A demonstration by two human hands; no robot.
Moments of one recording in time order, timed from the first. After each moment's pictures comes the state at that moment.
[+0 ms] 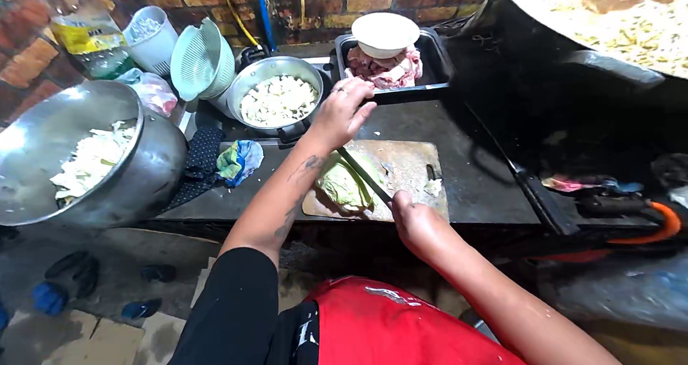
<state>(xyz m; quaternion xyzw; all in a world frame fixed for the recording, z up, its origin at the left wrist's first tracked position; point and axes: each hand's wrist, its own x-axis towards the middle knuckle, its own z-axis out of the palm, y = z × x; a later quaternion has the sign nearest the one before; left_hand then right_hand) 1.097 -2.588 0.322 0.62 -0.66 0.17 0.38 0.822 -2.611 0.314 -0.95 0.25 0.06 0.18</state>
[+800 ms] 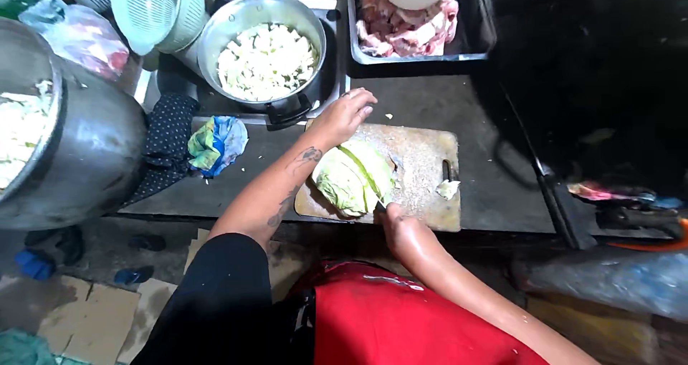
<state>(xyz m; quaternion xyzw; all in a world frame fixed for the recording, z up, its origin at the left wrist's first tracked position) 1.135 -2.614 0.237 0.67 -0.64 -0.08 0.37 0.852 -2.613 0.274 -0.91 0.30 0.23 0.20</state>
